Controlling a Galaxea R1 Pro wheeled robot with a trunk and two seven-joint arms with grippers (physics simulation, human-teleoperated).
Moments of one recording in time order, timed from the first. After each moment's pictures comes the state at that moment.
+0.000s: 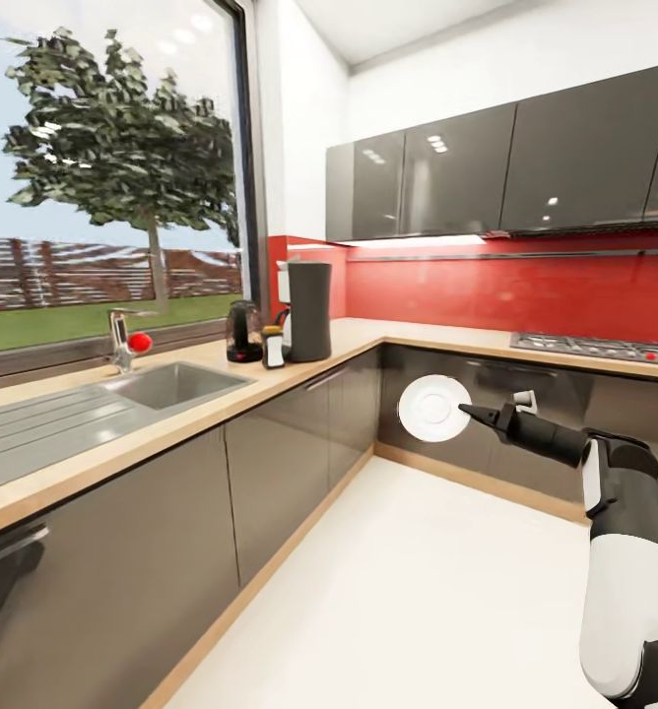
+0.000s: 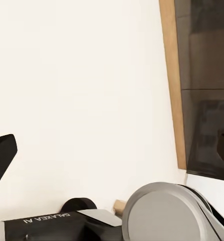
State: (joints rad) left arm -0.19 0.36 0.09 -0.03 0.54 0.31 -1.17; right arm -0.85 -0.14 -0.57 -1.03 0.13 0.98 1.27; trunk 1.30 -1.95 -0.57
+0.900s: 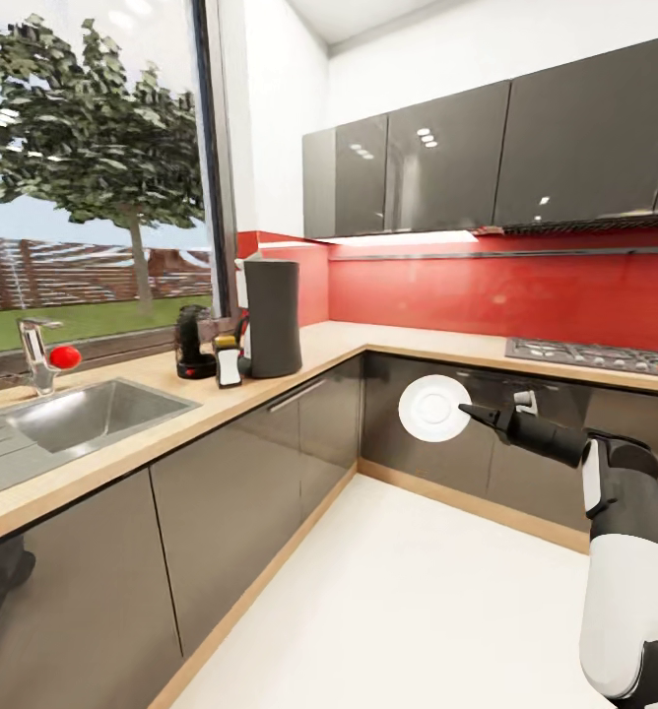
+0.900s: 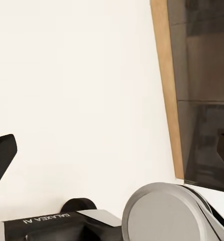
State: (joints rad) left arm -0.19 0.36 0.09 -0.03 0.54 0.31 -1.17; right arm -0.85 -0.14 -0.57 -1.03 0.13 0.98 1.27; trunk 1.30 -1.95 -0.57
